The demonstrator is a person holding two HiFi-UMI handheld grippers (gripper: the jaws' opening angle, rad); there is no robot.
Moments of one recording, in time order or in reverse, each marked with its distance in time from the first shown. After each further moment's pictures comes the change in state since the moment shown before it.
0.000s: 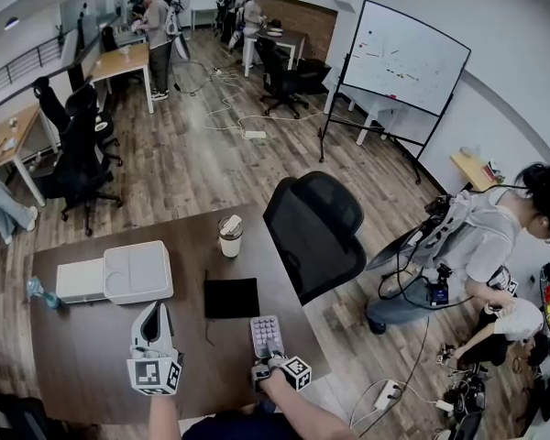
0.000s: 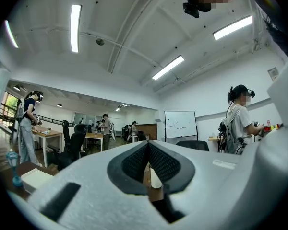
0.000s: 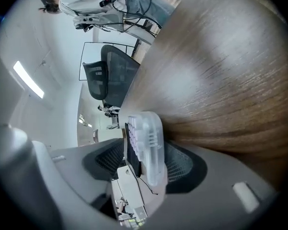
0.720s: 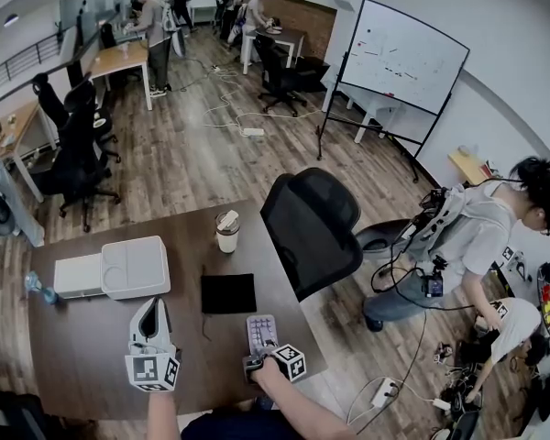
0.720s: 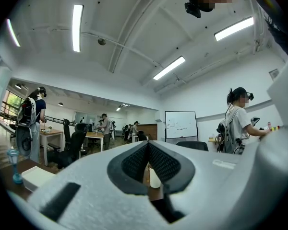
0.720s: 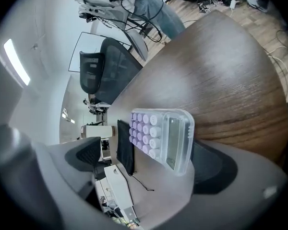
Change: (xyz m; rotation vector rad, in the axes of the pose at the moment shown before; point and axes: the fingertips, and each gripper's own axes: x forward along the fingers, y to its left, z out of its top) left arm -0.004 -0.005 -0.001 -0.015 -0.003 0.006; right arm -0.006 0.013 -0.011 -0.050 -0.018 -0.215
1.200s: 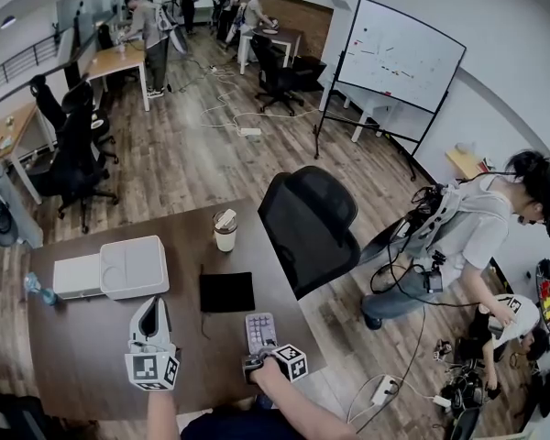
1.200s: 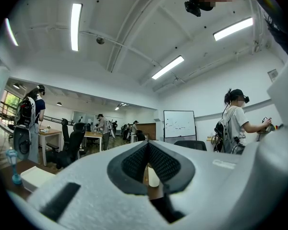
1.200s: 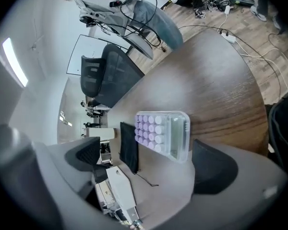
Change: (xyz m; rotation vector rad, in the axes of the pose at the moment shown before) left arm -0.001 -0.005 0.000 0.001 0.007 -0.016; right arm -0.030 0.017 -0.002 0.017 -0.036 -0.028
